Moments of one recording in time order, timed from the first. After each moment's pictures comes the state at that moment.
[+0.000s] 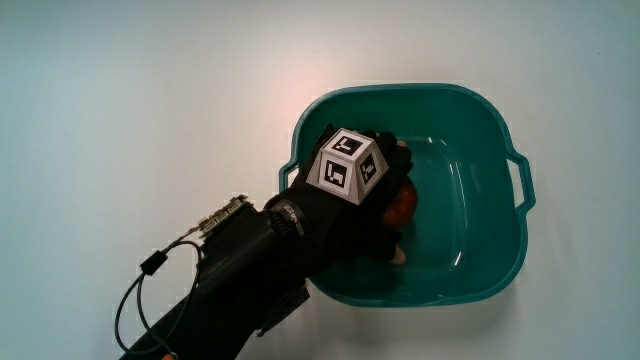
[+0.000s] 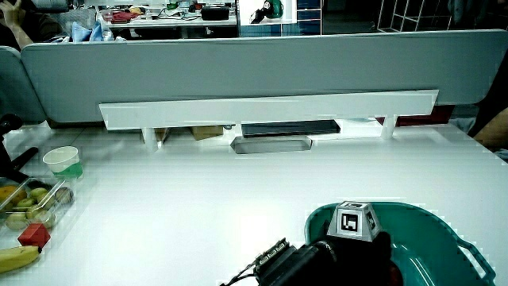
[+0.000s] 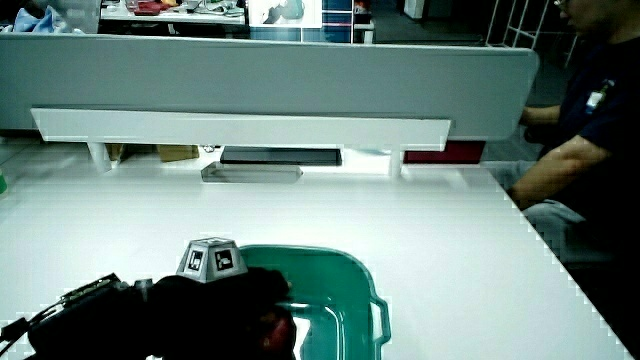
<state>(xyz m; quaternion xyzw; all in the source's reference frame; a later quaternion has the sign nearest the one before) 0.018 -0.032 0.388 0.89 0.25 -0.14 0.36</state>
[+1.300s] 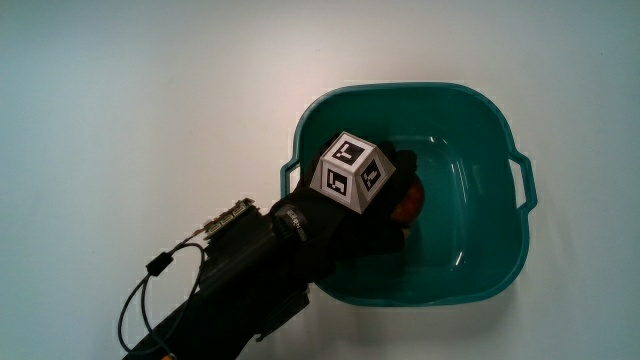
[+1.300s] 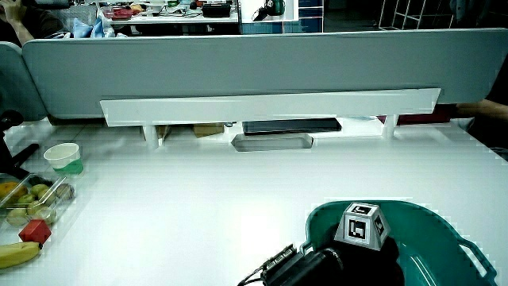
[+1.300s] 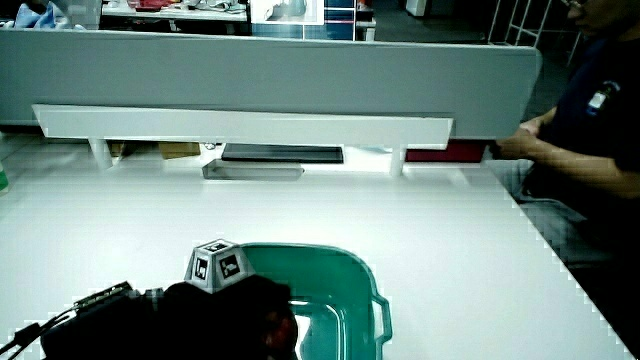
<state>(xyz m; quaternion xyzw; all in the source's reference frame) 0.014 -0.024 0.351 0.91 0.28 -0.18 0.26</state>
